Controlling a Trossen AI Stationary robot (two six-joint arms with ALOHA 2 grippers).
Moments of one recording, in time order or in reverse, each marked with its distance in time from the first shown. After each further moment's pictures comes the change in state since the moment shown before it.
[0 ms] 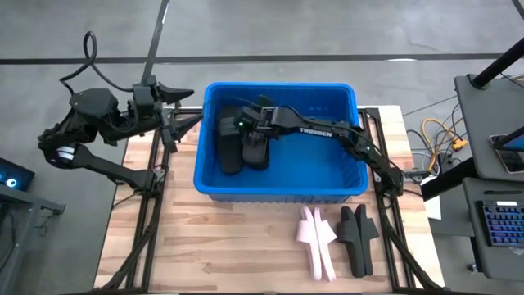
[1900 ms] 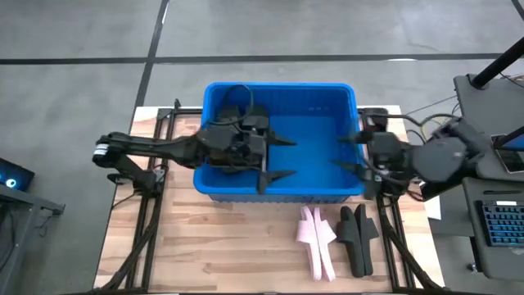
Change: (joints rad) left arm -0.027 0.567 -0.044 0.673 0.390 0.067; right arm 0.823 -0.762 0.078 -0.383 0.239 0.290
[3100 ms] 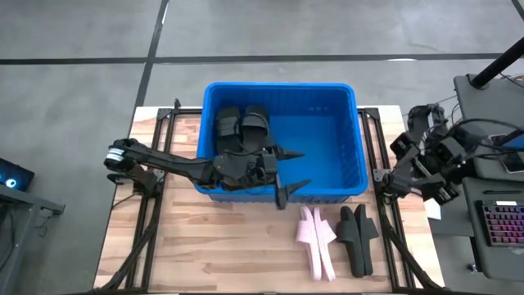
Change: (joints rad) left arm -0.114 0.132 -0.026 0.190 -0.312 -0.037; right arm 0.587 -1.144 -1.559 1.445 -0.116 -0.421
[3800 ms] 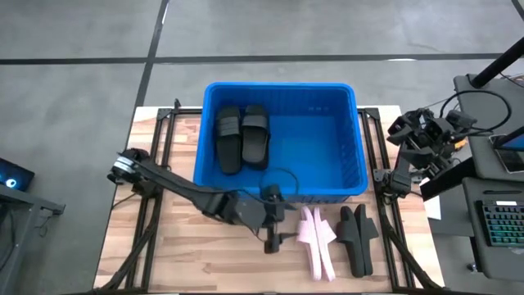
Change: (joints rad) left arm -0.183 0.115 -0.006 -0.359 0.073 -0.253; right arm 0.000 -0.262 -0.114 0.040 0.181 -0.026
